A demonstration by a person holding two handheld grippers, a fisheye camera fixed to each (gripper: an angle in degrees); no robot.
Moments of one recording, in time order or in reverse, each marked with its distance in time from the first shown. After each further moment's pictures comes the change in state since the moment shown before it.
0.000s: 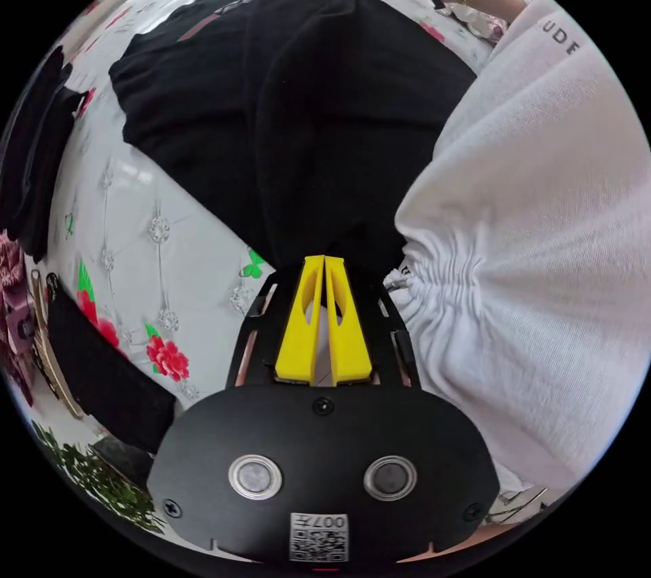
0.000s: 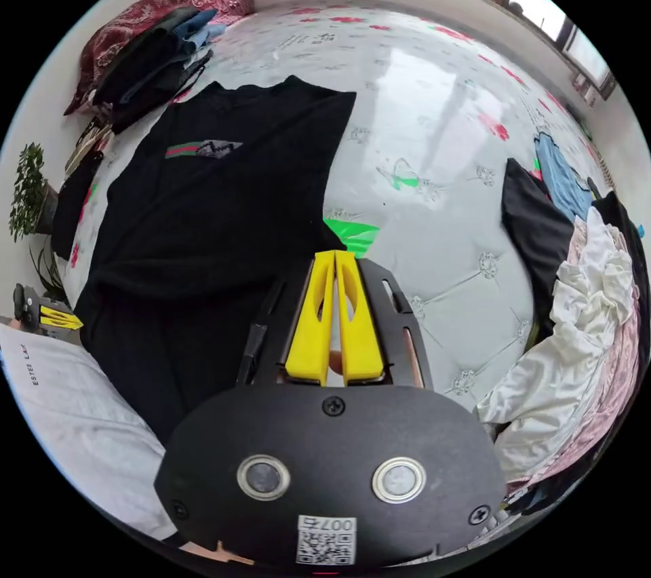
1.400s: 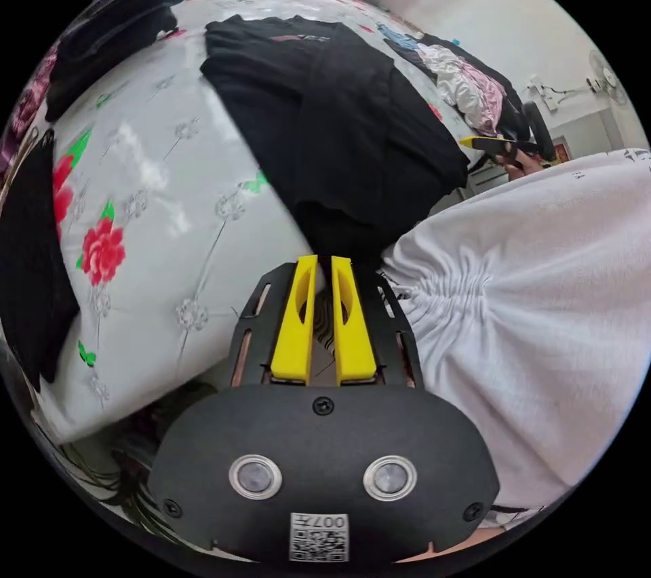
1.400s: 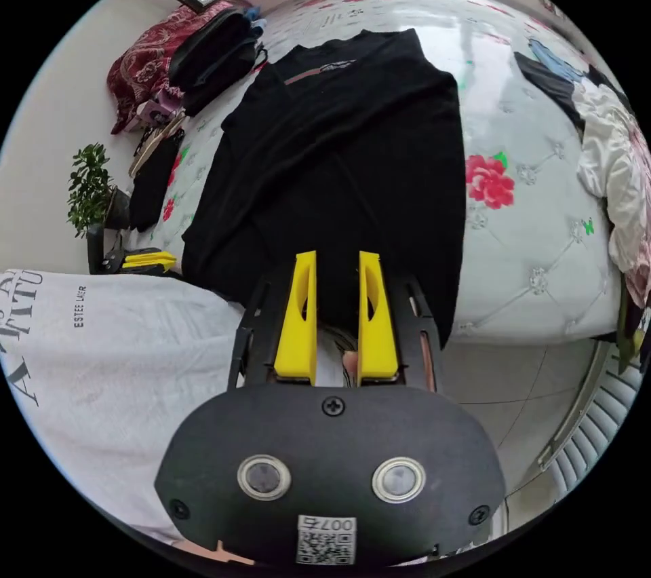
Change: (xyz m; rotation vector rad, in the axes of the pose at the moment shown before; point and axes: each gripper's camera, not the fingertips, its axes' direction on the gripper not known) left arm -0.055 0.137 0.015 0.311 0.210 -0.277; right arm -0.031 0.227 -0.068 -0.016 -0.241 0.224
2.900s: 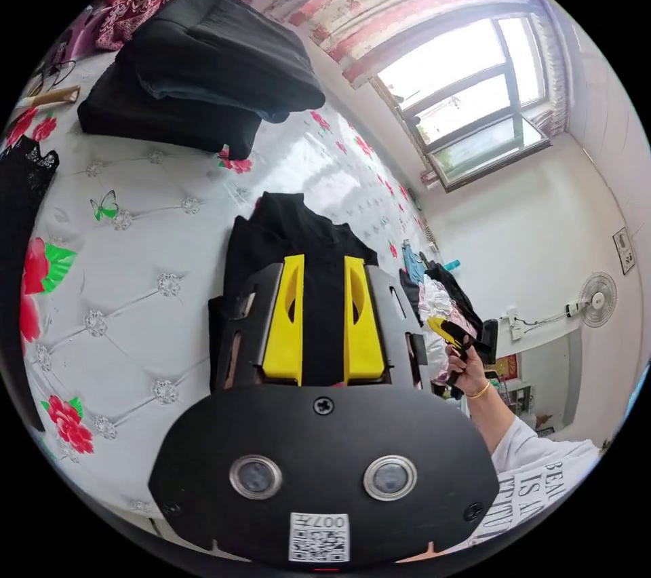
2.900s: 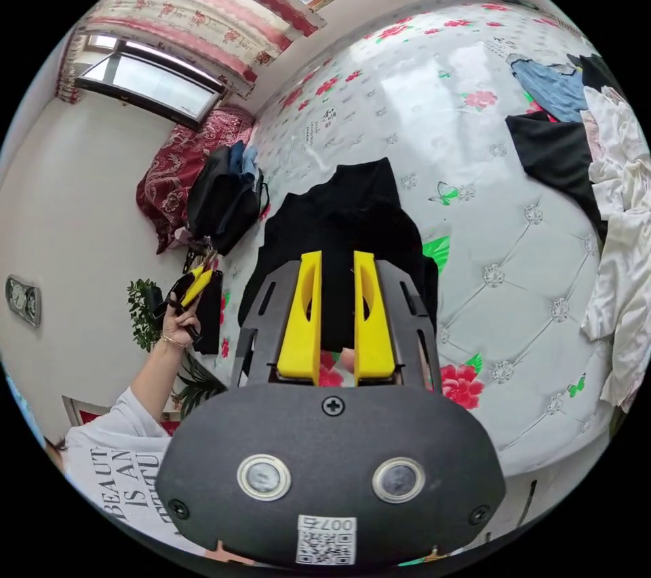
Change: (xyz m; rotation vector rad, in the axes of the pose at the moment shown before) left arm -0.177 -0.248 -0.158 0.634 0.240 -0.491; right arm 0.090 -0.242 -0.183 0.227 -0.308 0.052
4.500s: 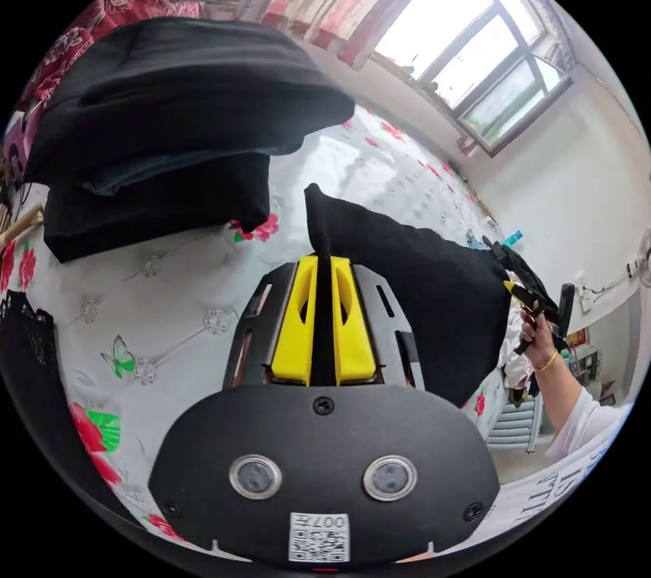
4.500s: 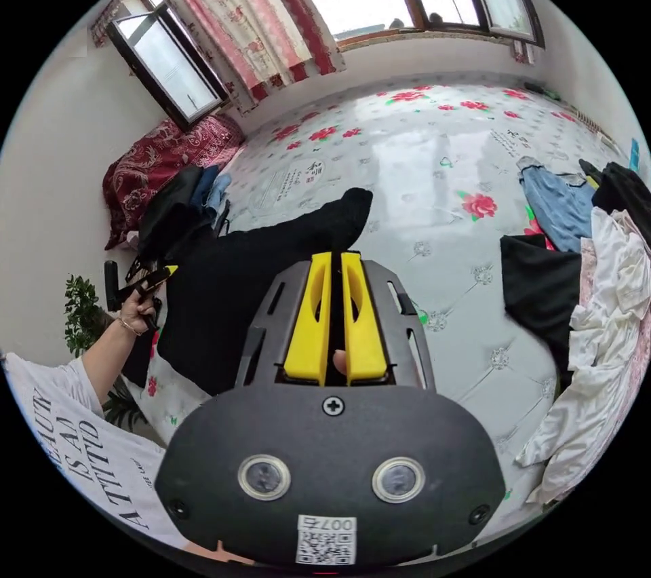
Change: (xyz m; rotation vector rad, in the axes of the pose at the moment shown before) left arm 0.015 -0.080 0.159 -0.064 -0.263 0.174; right arm 0.000 -0.143 0.063 0.140 0.199 -0.089
